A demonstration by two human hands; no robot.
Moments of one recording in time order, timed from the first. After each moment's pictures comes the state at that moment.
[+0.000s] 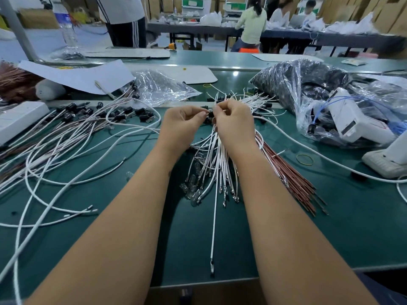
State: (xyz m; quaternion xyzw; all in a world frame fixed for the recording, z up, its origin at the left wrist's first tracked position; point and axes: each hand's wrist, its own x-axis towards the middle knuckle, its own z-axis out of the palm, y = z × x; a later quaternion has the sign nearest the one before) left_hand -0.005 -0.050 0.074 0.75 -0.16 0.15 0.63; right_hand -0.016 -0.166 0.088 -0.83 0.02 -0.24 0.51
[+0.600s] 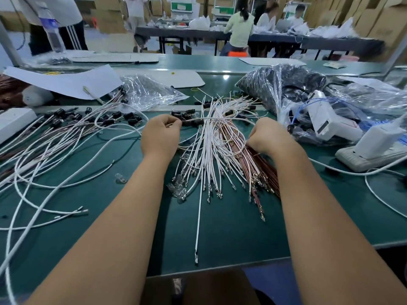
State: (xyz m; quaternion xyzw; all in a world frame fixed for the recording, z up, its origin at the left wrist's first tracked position) left_hand -0.002 -0.047 0.061 0.84 0.00 0.20 0.51; right_hand -0.041 -0.260 0.102 -0.98 0.14 -0.04 0.16
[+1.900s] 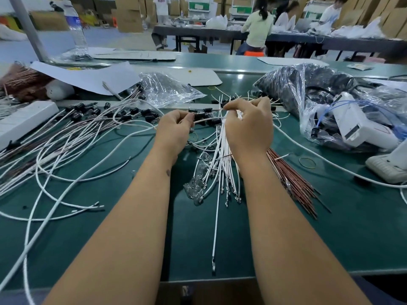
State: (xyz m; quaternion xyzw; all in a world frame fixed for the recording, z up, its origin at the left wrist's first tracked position) left_hand 0.002 -0.035 0.064 0.76 -0.04 0.13 0.63; right_hand -0.031 -0.171 0.087 -0.86 0.08 -0.37 0.35
